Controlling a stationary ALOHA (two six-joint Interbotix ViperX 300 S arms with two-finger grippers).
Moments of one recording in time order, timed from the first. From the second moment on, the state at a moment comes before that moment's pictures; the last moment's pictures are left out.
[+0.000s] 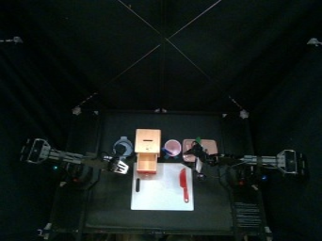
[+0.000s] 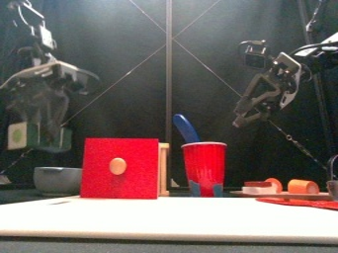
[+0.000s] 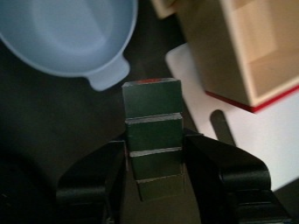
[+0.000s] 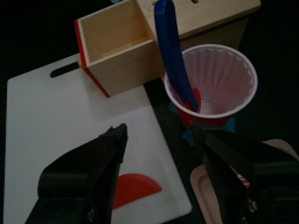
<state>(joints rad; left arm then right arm) -0.10 -0.44 0.83 0.30 0.92 -1.29 -0.22 -0.53 1.06 -0.83 -0.03 1.00</state>
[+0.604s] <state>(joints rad) 0.09 -0.38 0.61 0.18 0.75 -0.28 -0.22 -0.53 1.06 -0.81 0.01 1.00</state>
